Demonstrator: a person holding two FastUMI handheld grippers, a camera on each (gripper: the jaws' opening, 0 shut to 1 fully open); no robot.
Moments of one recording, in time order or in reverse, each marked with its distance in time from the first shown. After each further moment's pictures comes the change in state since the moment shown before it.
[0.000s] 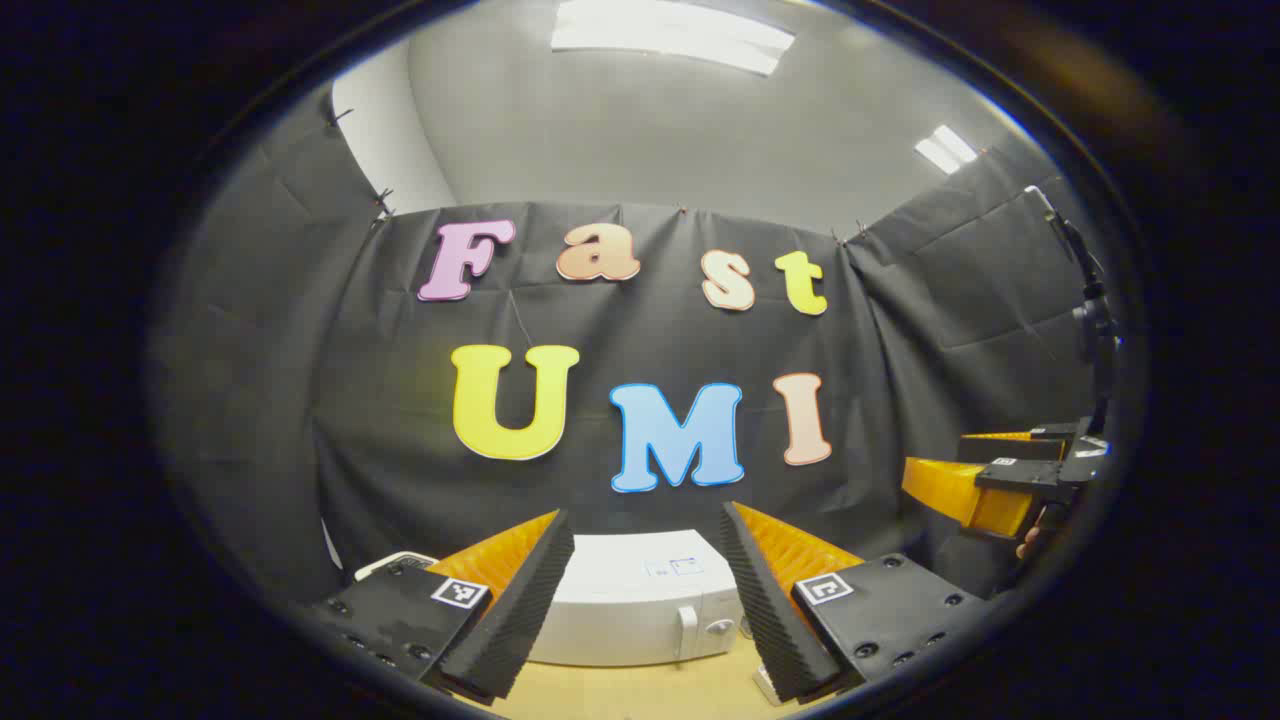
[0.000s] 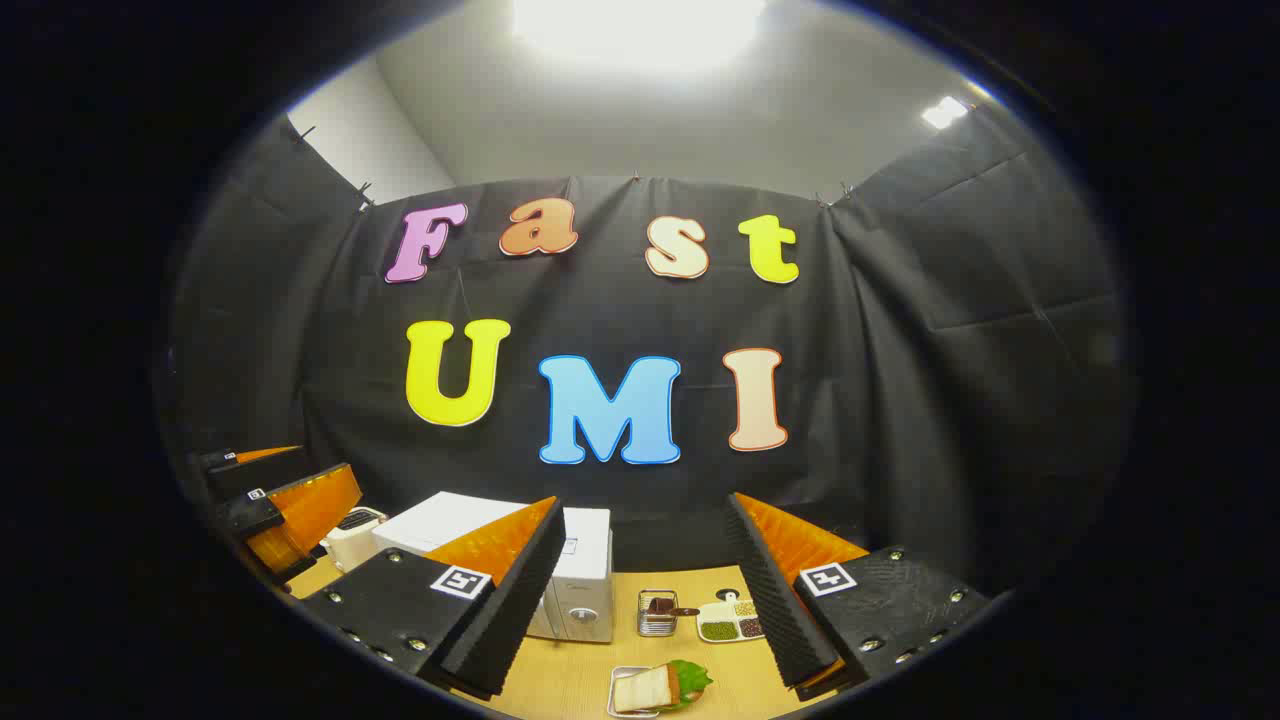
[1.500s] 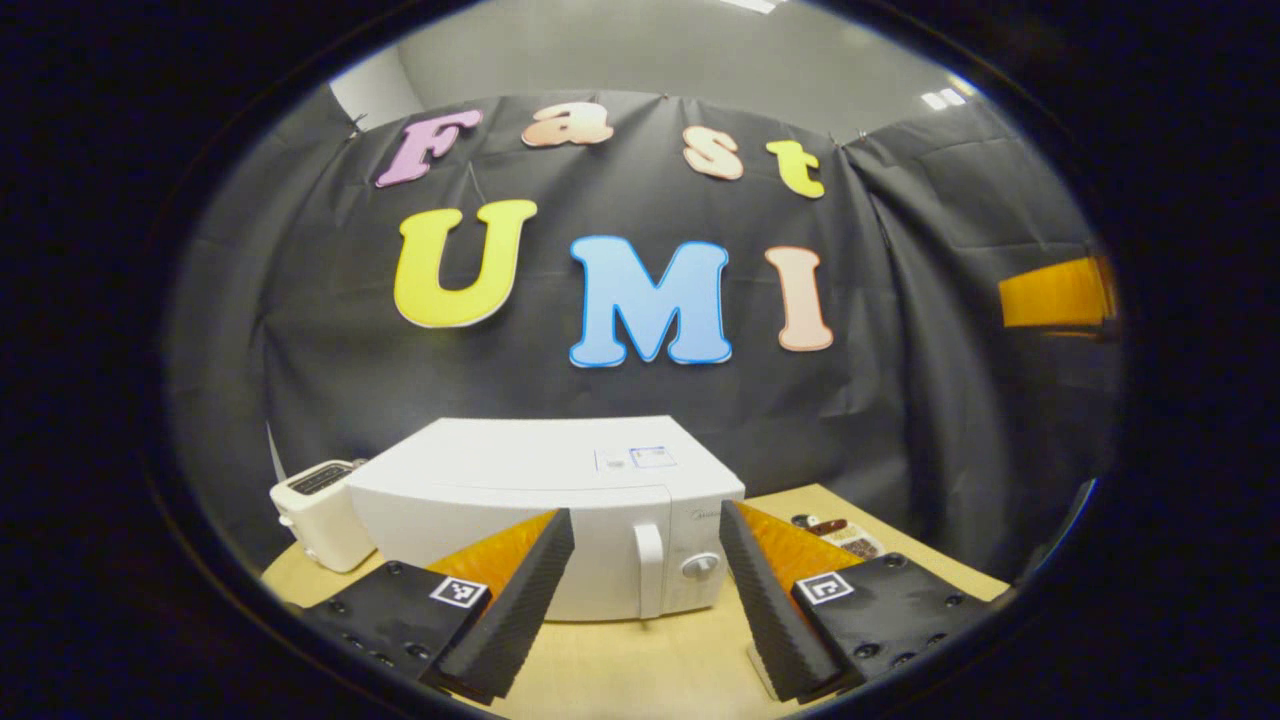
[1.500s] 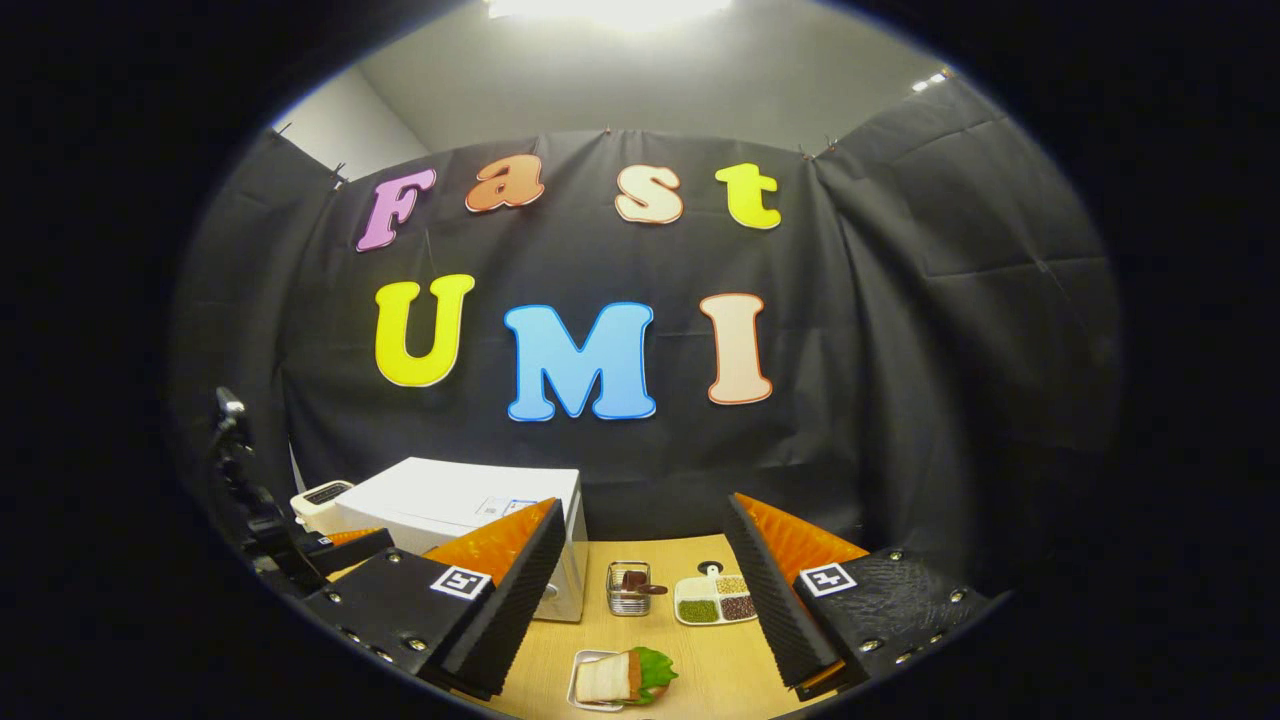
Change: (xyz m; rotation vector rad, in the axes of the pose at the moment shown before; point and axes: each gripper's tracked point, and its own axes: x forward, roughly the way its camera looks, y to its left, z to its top) left arm 0.111 -0.058 -0.236 -0.001 0.300 -0.032; right arm 0.045 -0.060 -0.063 0.020 0.141 -0.004
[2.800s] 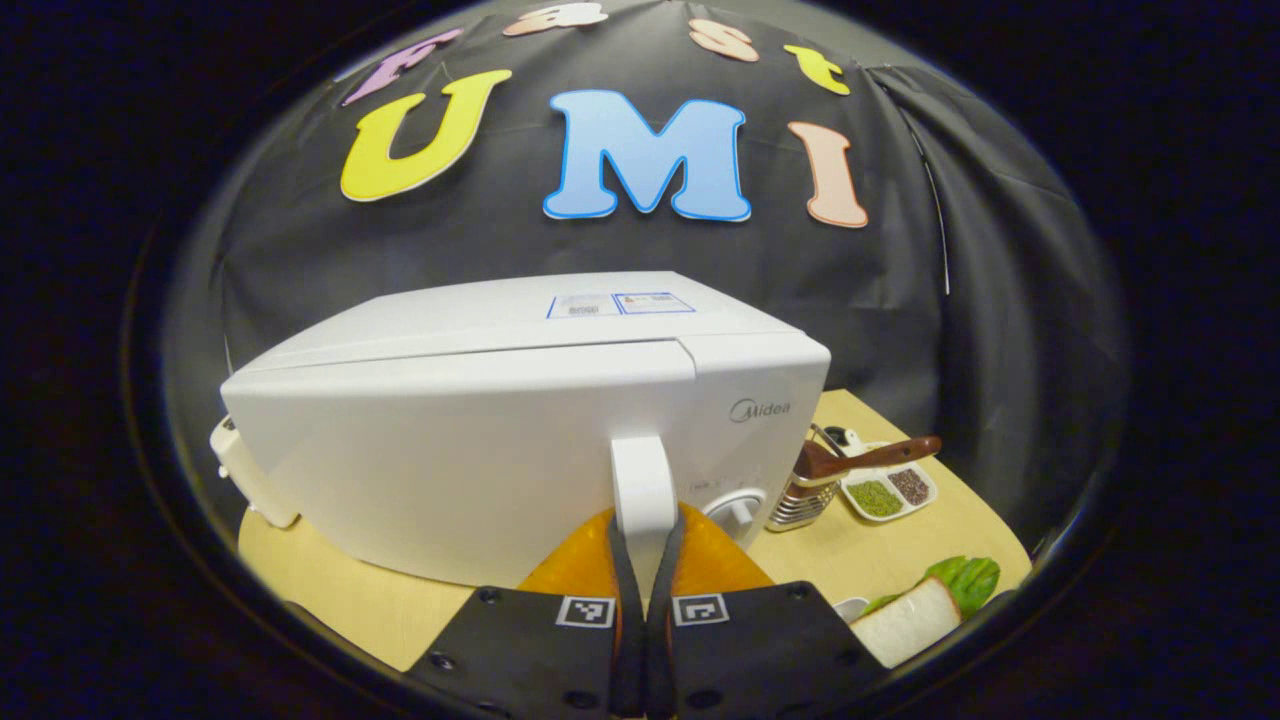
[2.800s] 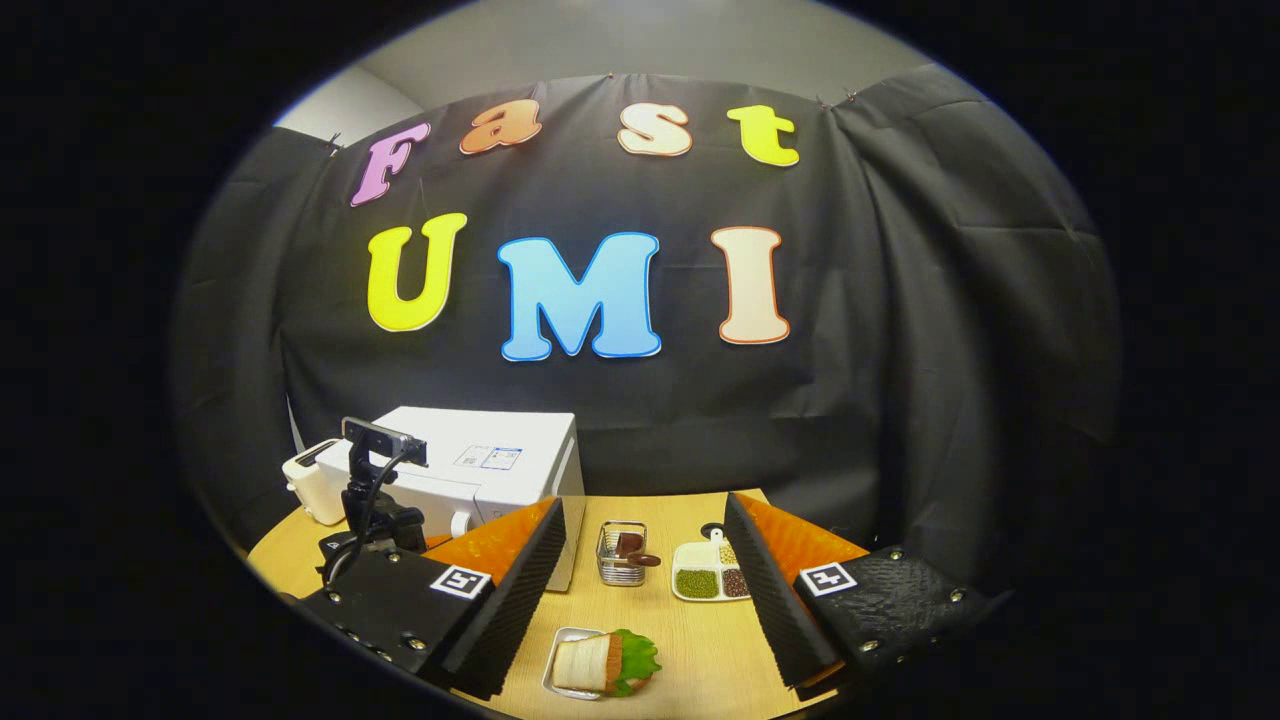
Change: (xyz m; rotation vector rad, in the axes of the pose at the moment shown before) left arm 0.094 -0.008 -0.124 -0.022 0.340 -0.022; right arm 0.037 -0.018 -0.046 -0.001 0.150 0.032
